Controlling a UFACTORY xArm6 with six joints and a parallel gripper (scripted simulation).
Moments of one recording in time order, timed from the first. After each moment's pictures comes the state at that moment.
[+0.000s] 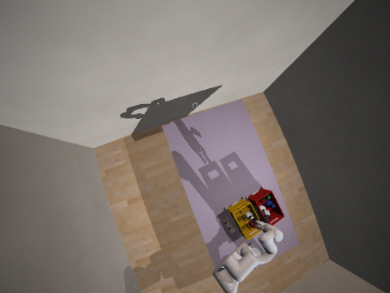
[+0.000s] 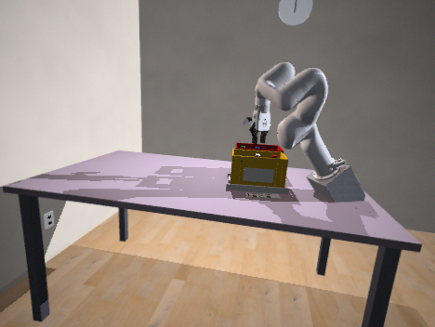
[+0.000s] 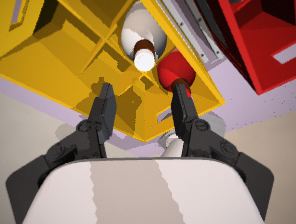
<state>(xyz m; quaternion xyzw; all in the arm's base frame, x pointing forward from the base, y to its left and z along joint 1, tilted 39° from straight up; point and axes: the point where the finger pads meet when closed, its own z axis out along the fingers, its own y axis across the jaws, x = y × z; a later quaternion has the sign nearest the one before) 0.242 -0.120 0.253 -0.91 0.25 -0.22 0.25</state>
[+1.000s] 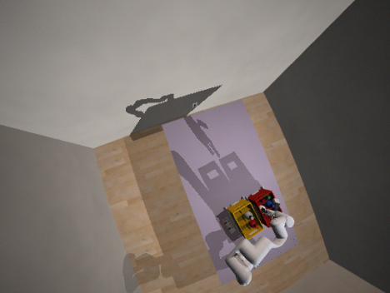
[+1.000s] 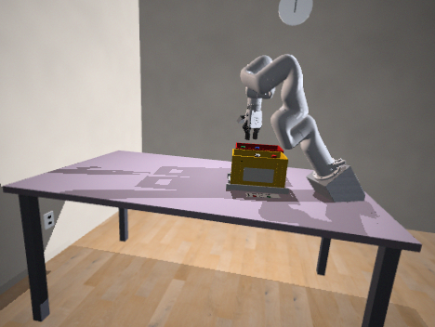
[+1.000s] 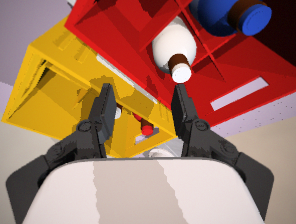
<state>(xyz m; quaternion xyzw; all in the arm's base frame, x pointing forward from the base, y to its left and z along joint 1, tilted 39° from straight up) 0.304 -0.222 0.249 -0.91 0.25 -0.22 0.25</state>
